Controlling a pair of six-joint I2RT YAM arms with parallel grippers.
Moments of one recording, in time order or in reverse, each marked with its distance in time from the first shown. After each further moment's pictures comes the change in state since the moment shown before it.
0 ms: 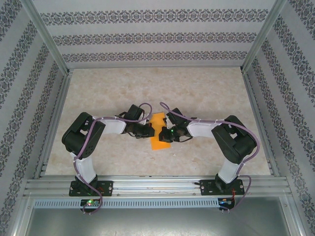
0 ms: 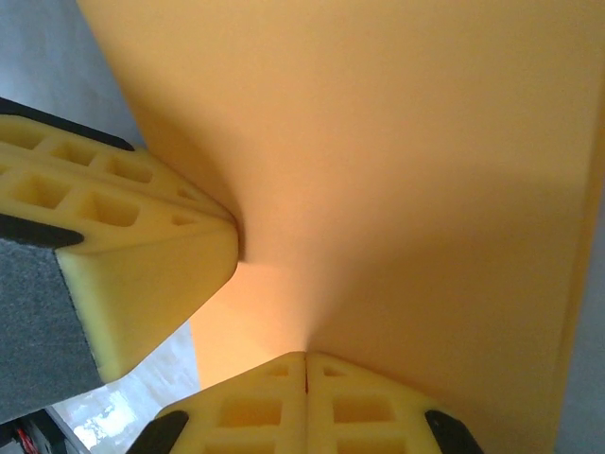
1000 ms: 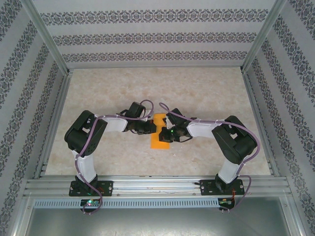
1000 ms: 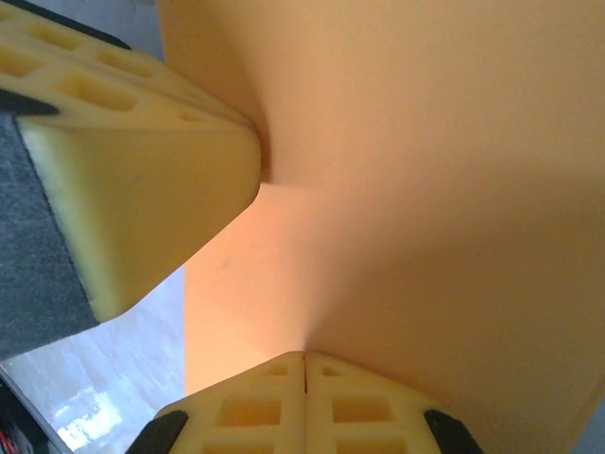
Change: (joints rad) left arm 0.010 0.040 0.047 0.063 -0.013 0.017; right arm 0.000 -0.004 -0.002 -0.014 0.025 -0.037
